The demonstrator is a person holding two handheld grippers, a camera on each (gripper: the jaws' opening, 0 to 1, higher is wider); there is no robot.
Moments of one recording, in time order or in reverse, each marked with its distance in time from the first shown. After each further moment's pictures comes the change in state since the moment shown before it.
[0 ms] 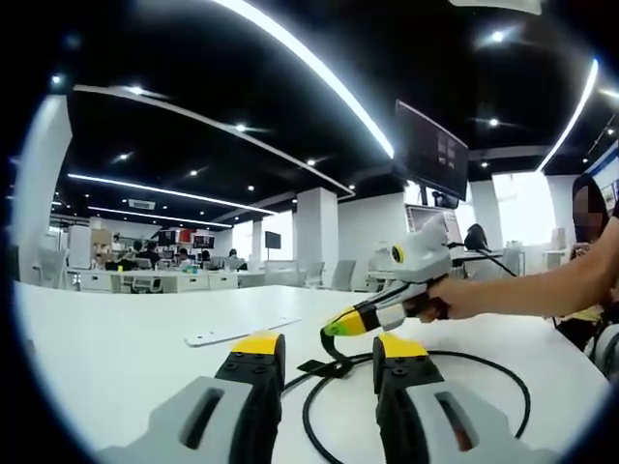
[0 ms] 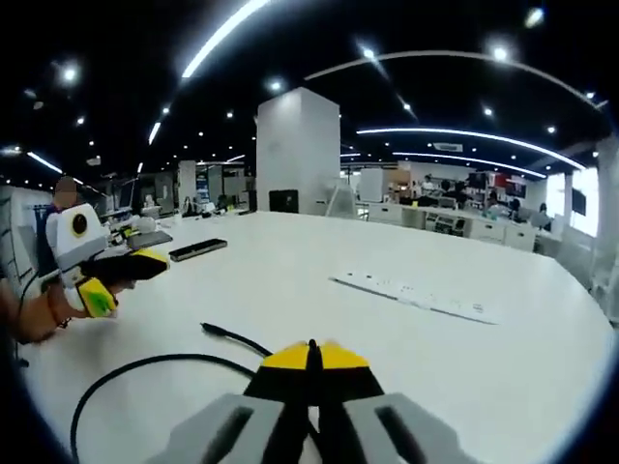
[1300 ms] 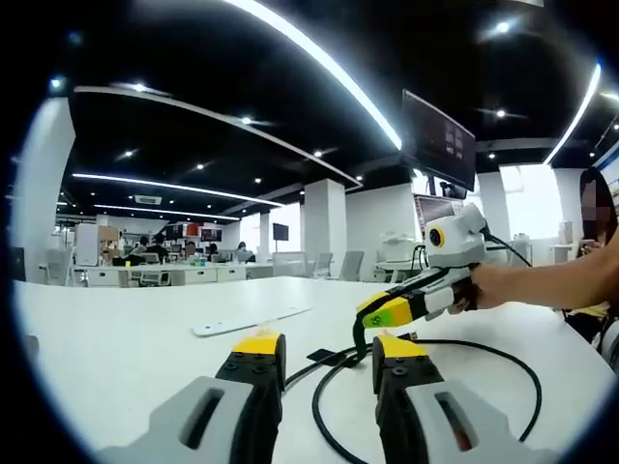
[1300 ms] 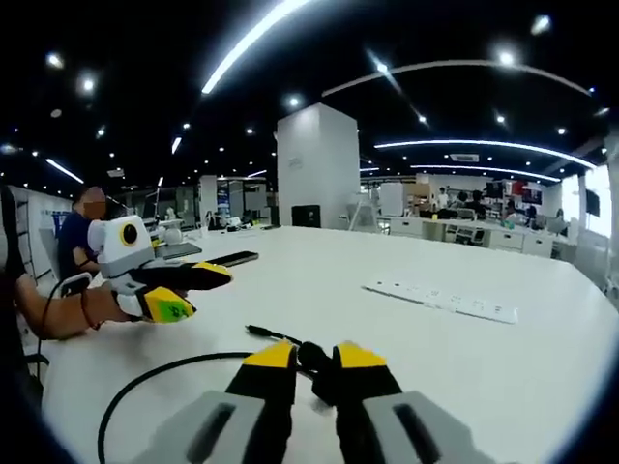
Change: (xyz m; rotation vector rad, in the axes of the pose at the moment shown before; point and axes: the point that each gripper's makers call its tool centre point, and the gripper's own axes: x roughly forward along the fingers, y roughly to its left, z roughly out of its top) left arm -0.003 0.004 -0.013 0.007 0.041 0.039; right arm -0.026 0.052 -0.006 0.003 -0.066 0.139
